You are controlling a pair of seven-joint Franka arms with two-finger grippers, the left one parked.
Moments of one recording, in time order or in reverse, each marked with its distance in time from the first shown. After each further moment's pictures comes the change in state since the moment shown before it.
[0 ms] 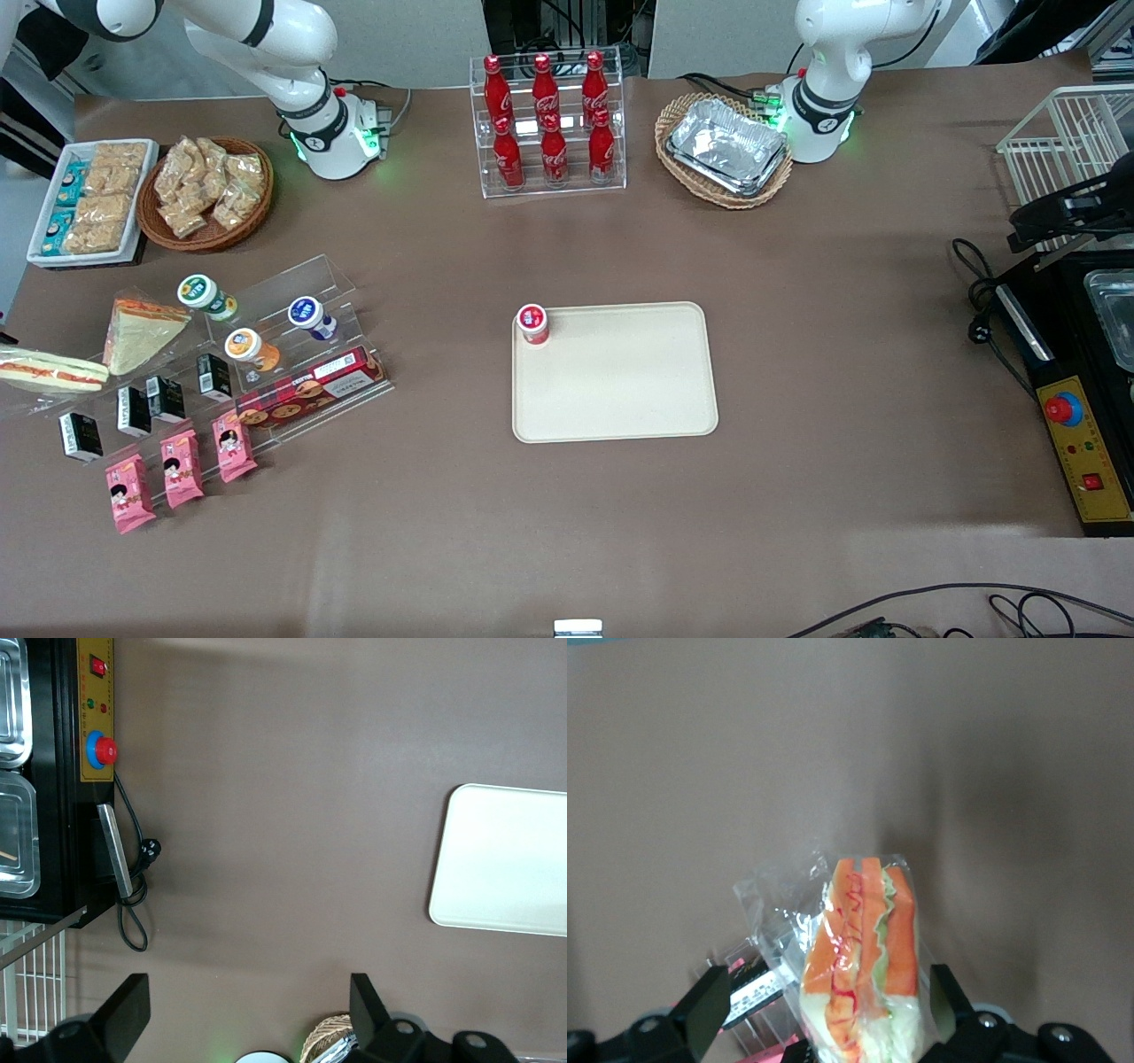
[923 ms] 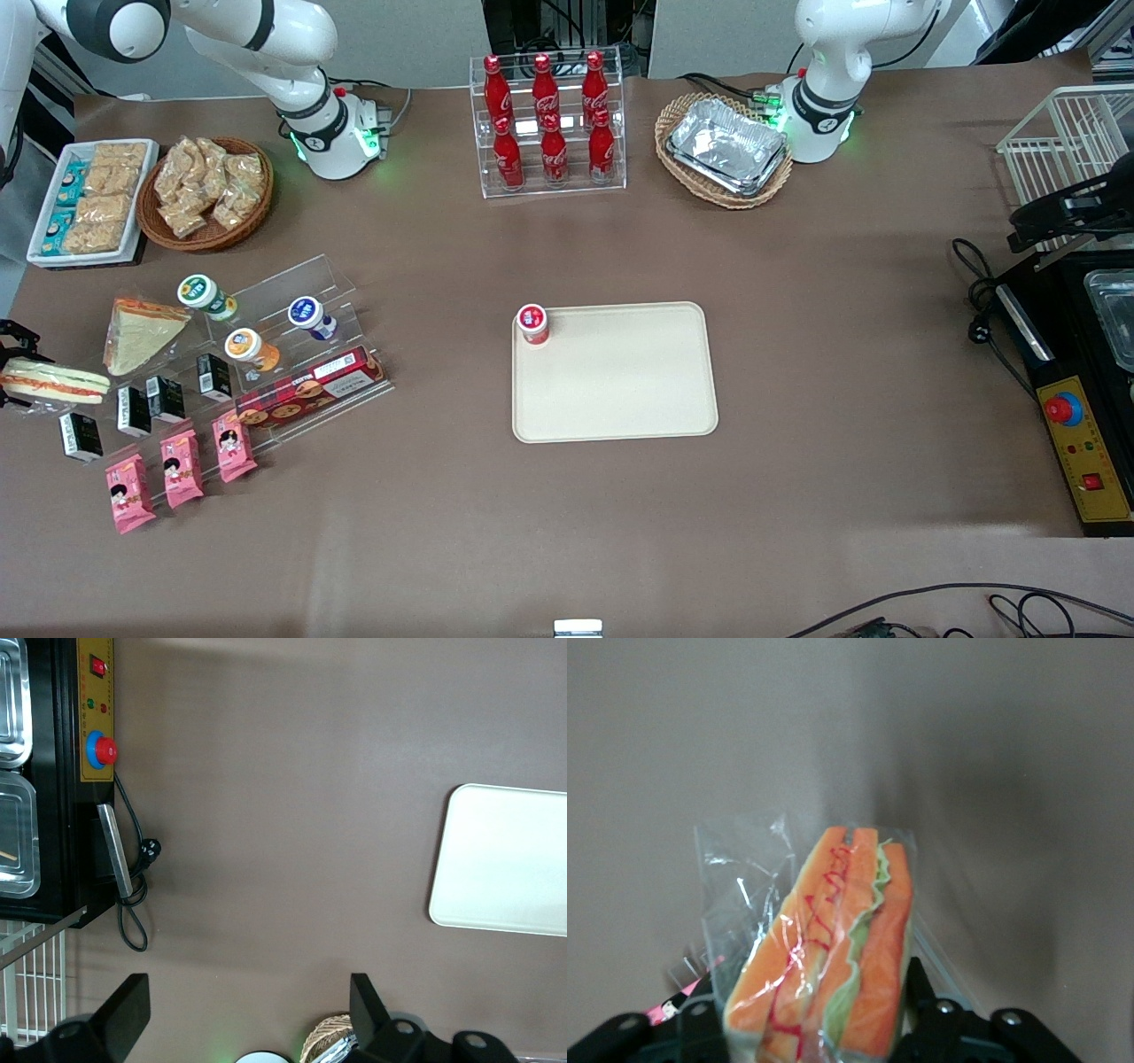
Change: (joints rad) arm 0.017 0.069 0.012 0.001 0.040 0.013 0.034
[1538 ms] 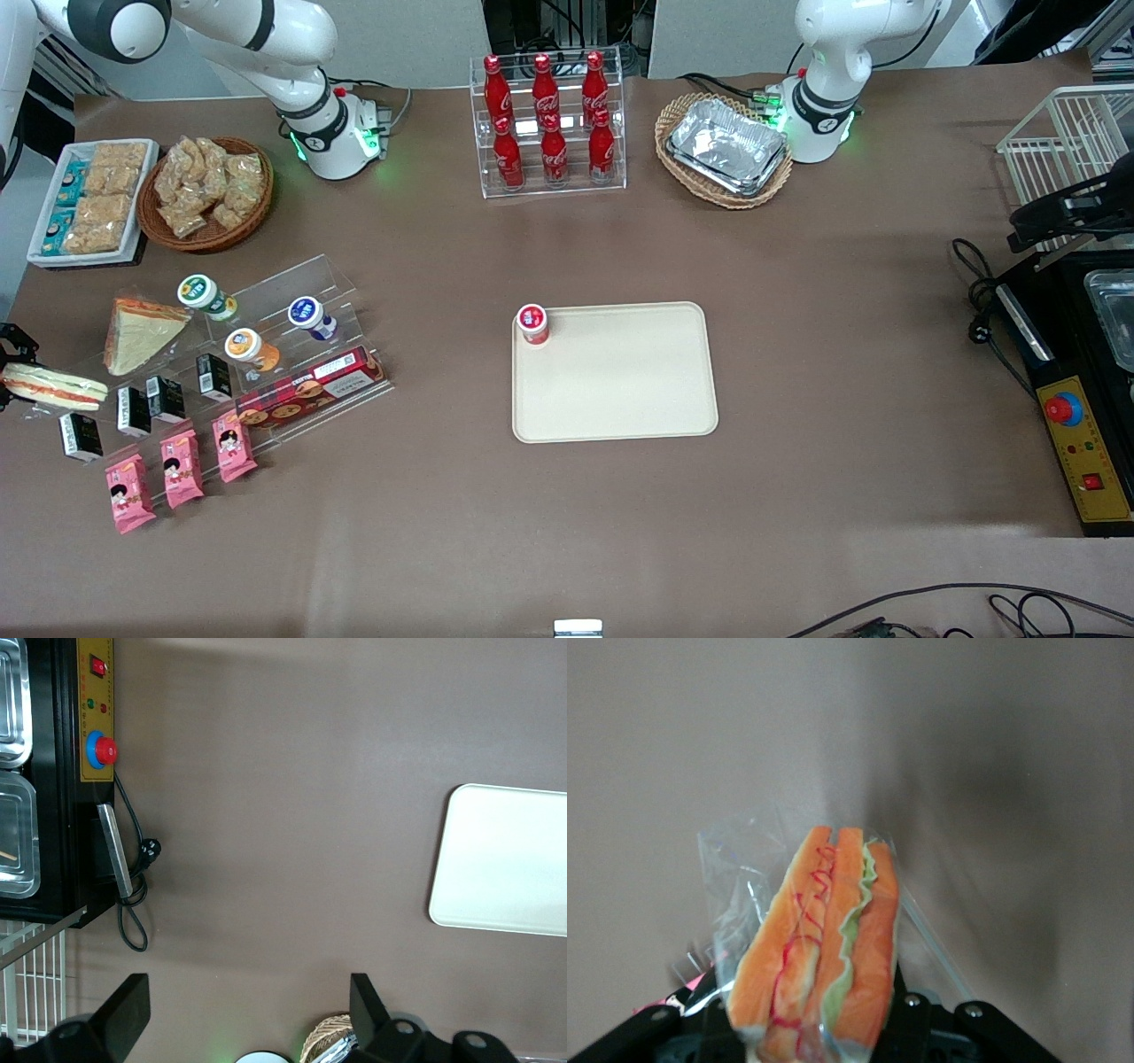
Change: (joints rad) arm 0.004 -0.001 0.000 0.006 0.000 -0.004 -0.003
